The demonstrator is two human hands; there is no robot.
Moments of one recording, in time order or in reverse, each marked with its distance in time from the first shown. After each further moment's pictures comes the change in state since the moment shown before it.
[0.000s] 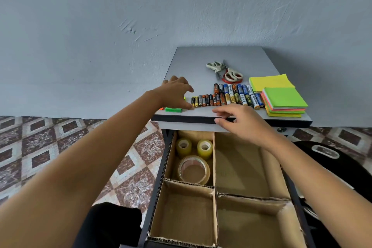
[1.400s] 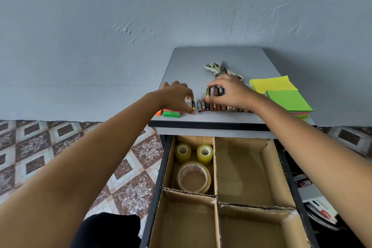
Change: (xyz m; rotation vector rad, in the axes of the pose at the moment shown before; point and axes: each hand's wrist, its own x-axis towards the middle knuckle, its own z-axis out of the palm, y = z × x) left_hand 0.021 -0.005 0.006 0.020 -0.053 0.047; right_hand 0.092 0.013 -0.021 -0.223 -0.026 -0.025
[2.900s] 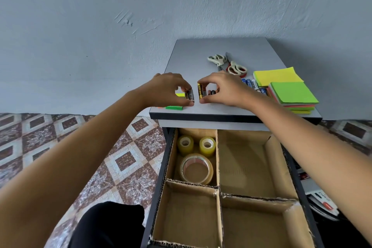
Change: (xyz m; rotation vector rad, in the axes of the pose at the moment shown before) left_hand -0.050 -0.003 -0.015 -0.210 0.156 0.045; right_hand -0.009 -0.022 0.008 -0.025 -0.035 -0.113
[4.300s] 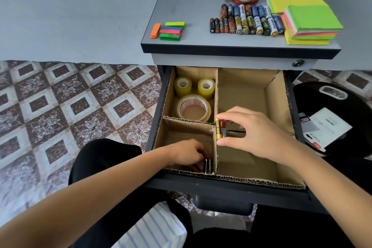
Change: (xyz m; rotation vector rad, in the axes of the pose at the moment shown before) left_hand -0.133 0.096 0.206 -0.832 -0.780 -0.455; right_hand -0.191 -0.029 0.082 0.302 -0.239 0.146
